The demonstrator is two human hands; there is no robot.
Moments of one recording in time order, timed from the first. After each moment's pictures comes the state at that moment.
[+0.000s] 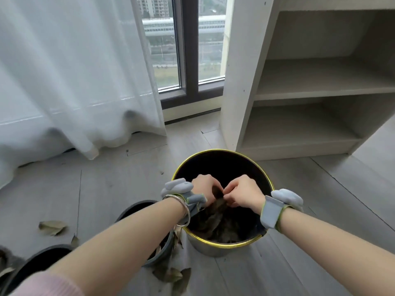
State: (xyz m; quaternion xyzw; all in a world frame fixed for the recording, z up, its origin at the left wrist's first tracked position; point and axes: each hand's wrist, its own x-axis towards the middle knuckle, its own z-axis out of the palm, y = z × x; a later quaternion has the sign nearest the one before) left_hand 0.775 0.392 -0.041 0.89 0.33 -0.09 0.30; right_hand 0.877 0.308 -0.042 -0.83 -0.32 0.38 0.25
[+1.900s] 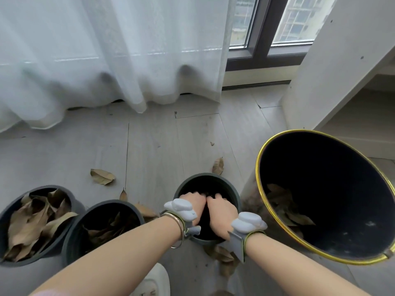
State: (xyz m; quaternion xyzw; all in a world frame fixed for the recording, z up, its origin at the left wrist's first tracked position) left_hand 0.608 0.439 -0.166 0.86 0.41 -0.26 0.13; right_hand 0.681 0.385 -0.150 -0.76 -0.57 0.28 -0.10
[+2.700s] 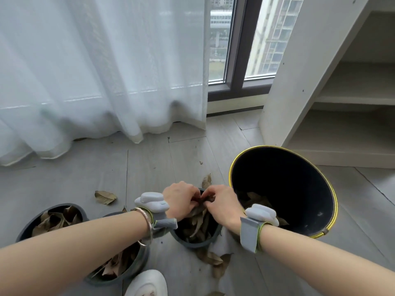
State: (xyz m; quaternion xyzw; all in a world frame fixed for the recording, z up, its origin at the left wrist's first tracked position) left_hand 0.590 0.415 -0.030 0.89 0.42 -0.09 0.16; right_hand 0.705 0.354 -0.050 -0.78 -0.50 0.31 0.21
